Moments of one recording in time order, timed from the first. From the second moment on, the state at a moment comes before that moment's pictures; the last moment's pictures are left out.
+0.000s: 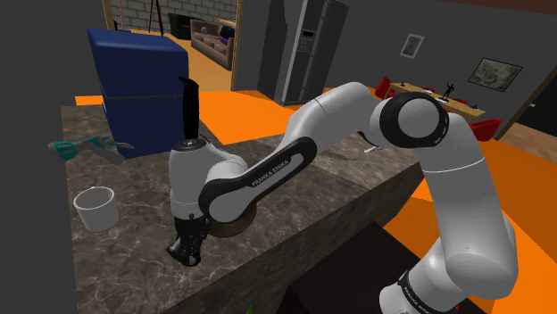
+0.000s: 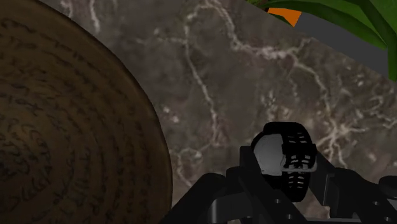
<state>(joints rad) 0.13 0.79 0.72 -1.73 -0.45 2.25 0.53</state>
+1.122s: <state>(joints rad) 0.11 0.72 0.76 -1.73 -0.40 2.19 0.52</state>
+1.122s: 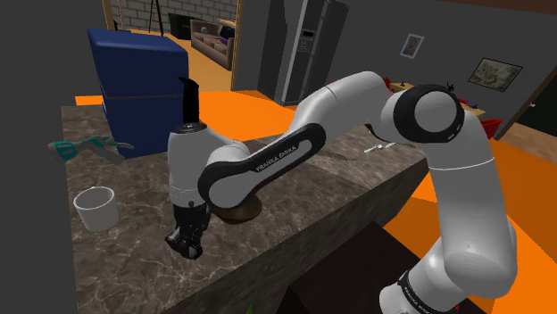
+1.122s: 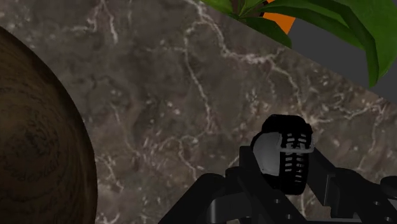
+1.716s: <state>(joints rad) 0.07 0.65 0.81 -1.71 -0.36 2.10 0.50</state>
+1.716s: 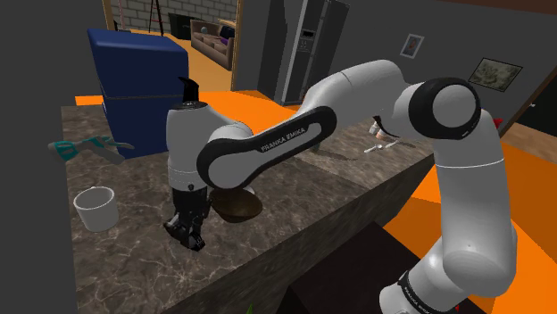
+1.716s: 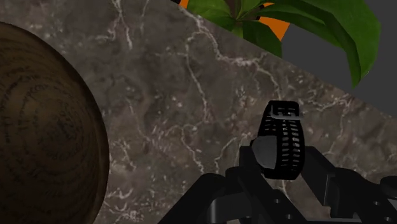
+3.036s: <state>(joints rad) -0.15 0.49 0.86 -1.77 -0.25 2.01 0.31</state>
